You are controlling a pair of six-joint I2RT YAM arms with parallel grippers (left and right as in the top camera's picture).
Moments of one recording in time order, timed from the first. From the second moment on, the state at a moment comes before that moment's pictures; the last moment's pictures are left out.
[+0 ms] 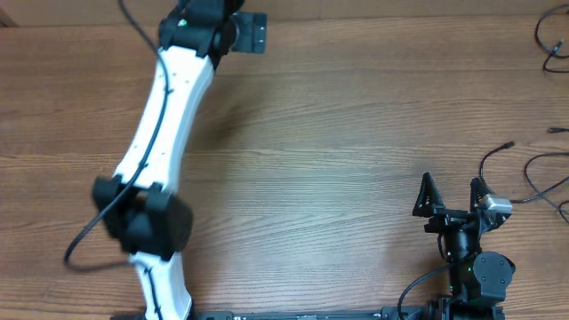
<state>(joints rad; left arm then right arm) -0.24 2.03 2.12 -0.88 -0.13 -0.11 -0.14 0.01 0.02 -0.03 -0.12 0.25</state>
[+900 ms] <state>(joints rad) -0.12 0.45 0.40 -0.02 -0.18 -0.23 -0.14 0.01 0.02 -0.02 -0.12 0.25</state>
